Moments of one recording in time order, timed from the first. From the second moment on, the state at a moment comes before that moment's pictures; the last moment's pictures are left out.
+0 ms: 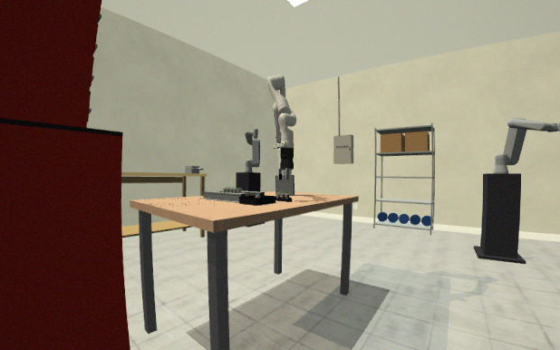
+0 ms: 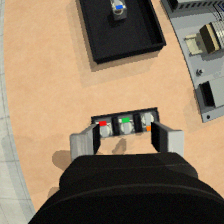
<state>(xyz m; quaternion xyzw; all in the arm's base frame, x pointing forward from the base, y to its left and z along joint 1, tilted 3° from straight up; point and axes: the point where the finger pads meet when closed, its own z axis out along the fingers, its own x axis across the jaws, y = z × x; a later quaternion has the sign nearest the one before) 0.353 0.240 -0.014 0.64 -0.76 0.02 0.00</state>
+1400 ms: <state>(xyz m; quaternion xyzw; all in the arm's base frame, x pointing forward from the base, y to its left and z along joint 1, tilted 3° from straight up) 0.353 0.240 -0.013 0.82 -0.58 0.02 0.00</state>
